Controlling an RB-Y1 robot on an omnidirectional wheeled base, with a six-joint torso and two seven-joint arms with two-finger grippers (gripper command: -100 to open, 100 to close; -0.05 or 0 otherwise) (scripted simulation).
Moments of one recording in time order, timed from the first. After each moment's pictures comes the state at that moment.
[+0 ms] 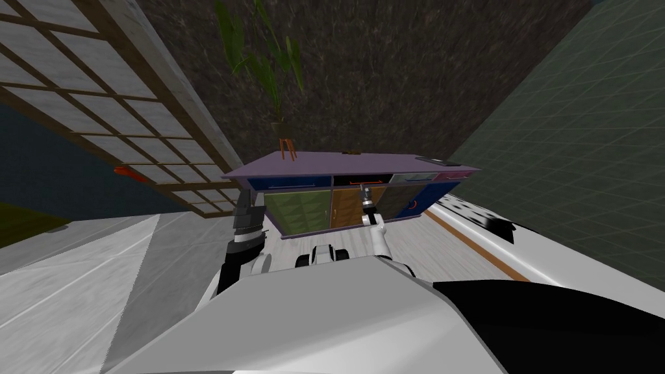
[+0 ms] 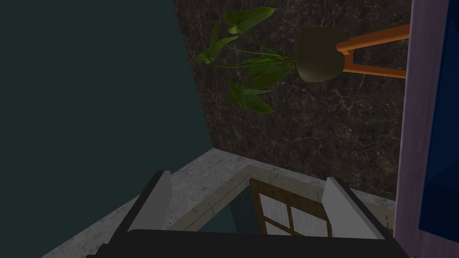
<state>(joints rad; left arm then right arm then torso) 0.51 0.05 -0.03 -2.21 -0.04 -0.60 -0.12 -0.23 -0.10 -0.43 -1.23 0.54 -0.76 2.35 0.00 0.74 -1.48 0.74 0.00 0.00</state>
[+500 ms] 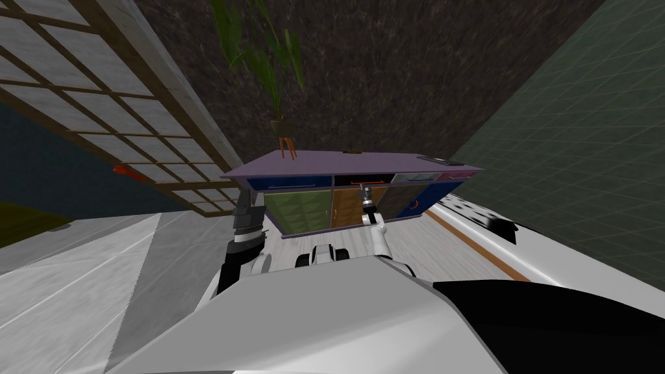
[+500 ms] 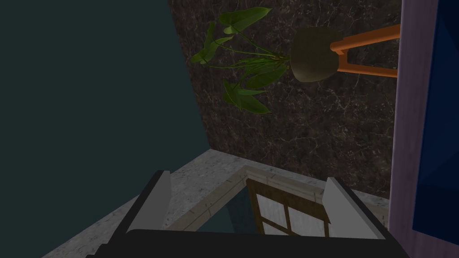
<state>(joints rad) 0.51 0.05 -0.03 -2.21 -0.04 -0.60 -0.12 -0.23 -0.10 -0.42 -1.25 0.54 -0.74 2.34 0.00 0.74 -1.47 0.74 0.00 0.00</state>
